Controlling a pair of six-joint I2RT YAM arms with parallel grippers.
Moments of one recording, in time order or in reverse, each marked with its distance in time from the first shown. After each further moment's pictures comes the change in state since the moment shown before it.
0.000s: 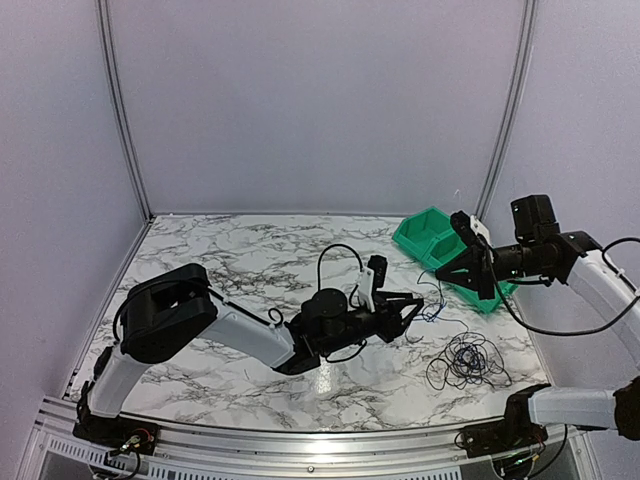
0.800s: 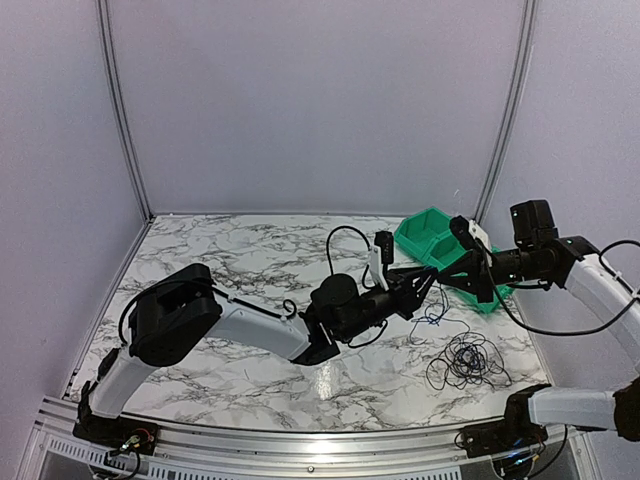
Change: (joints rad) left arm -0.002 0.052 0.200 0.049 -0.051 -0.048; right arm -0.010 -0.004 -0.042 0.032 0.031 0.011
